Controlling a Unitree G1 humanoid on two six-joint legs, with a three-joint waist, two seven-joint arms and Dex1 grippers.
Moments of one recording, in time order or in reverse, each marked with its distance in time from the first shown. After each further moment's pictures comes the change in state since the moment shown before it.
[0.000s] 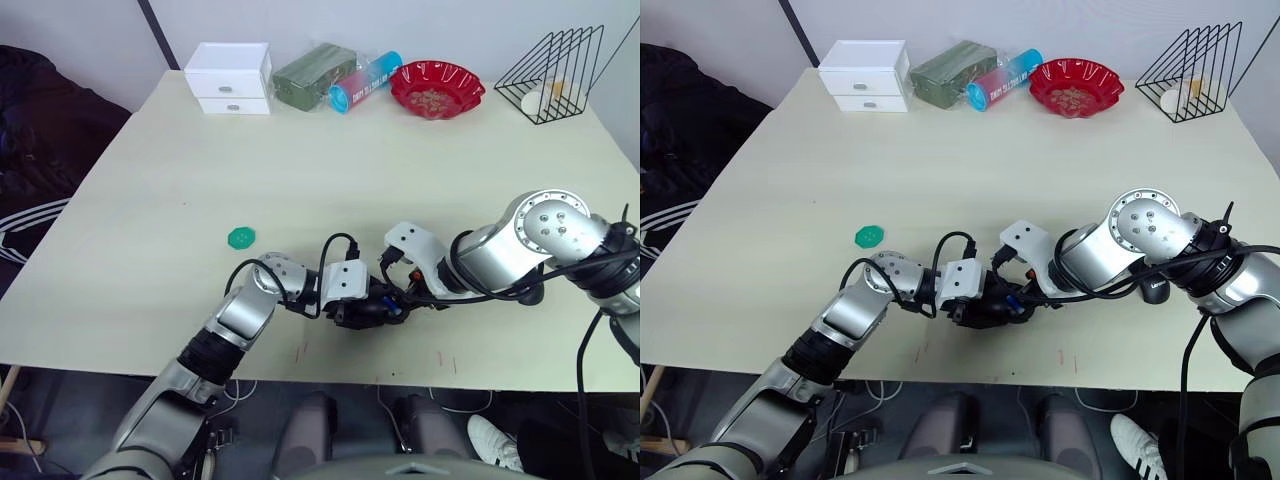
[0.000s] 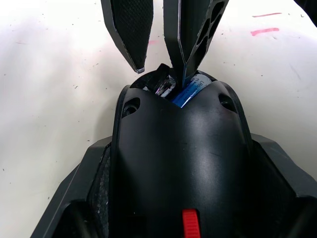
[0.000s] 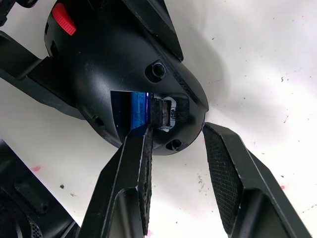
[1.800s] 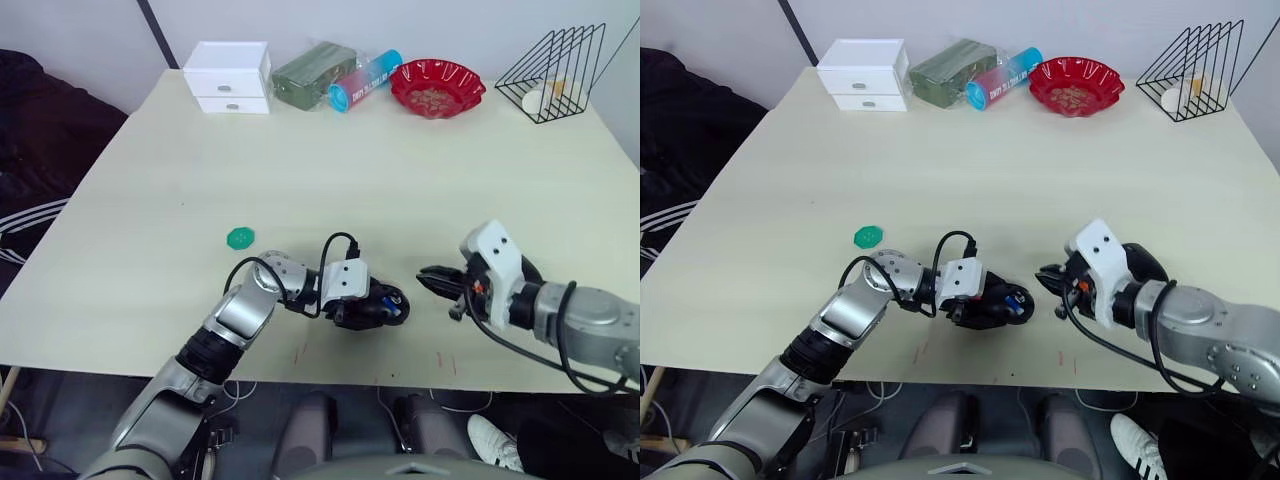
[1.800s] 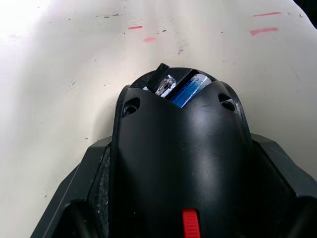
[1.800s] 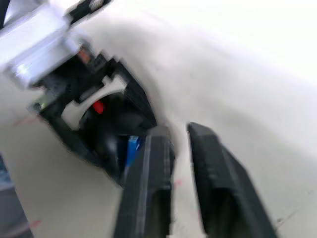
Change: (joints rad) left arm -0.008 0.015 0.003 -0.032 -0.009 0.057 -0.019; right arm 0.947 -0.209 -0.649 -0.612 -0.900 -0.621 0.810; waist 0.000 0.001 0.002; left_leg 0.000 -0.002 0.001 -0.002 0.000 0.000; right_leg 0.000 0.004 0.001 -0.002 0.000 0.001
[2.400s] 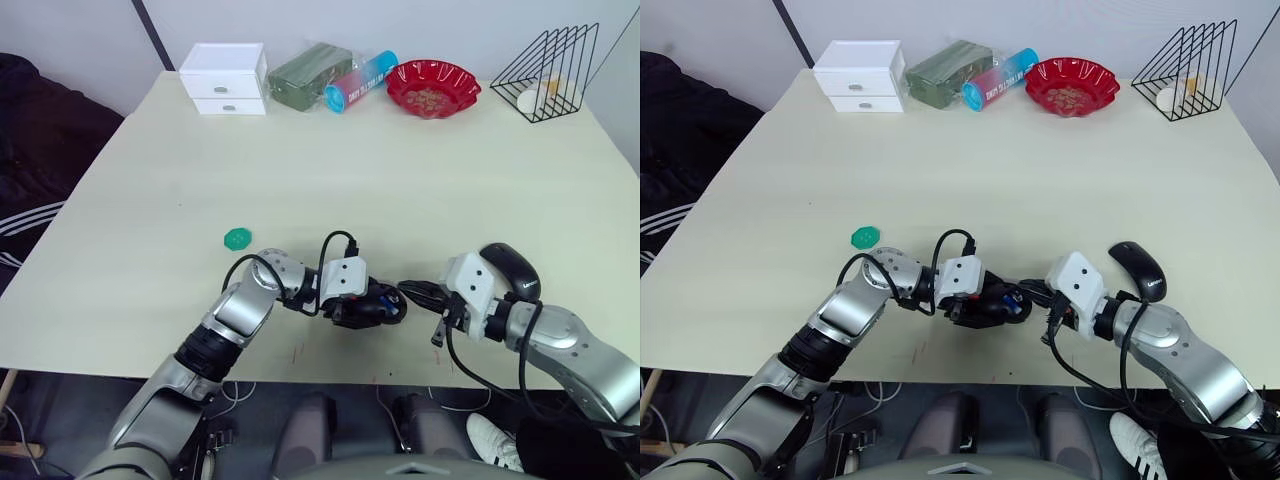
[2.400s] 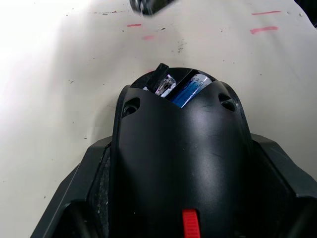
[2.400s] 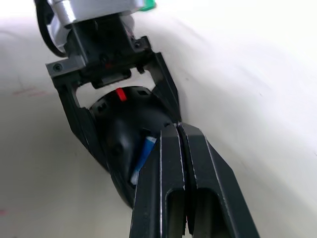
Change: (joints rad) left arm -0.010 0.004 -0.002 0.000 -0.001 0.020 -0.007; right arm 0.049 0.271 0.149 0.119 -0.608 -0.222 0.327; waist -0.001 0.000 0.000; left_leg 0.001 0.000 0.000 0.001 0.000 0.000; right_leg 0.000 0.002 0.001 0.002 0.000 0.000
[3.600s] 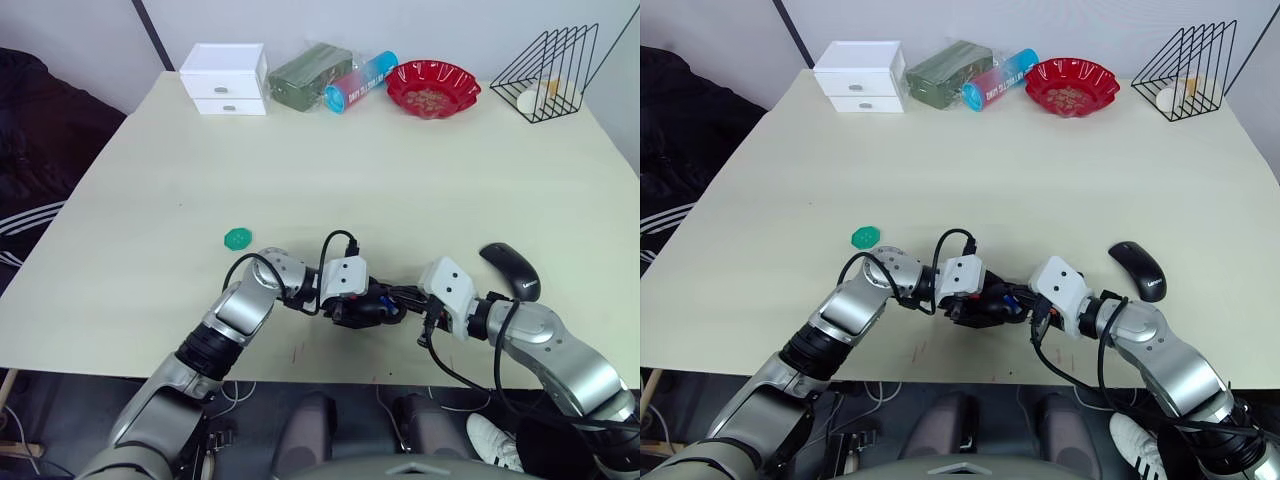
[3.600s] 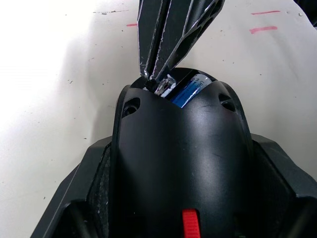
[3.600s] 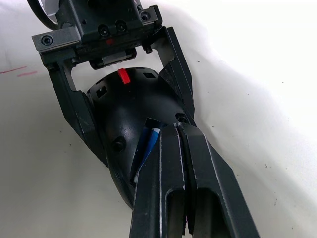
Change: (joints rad) left arm -0.007 -0.002 -0.001 0.009 0.000 0.000 -0.002; right arm -0.036 0.112 0.016 0.027 -0.170 0.115 0.089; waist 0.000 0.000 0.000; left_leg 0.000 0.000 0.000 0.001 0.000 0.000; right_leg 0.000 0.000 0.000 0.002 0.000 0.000
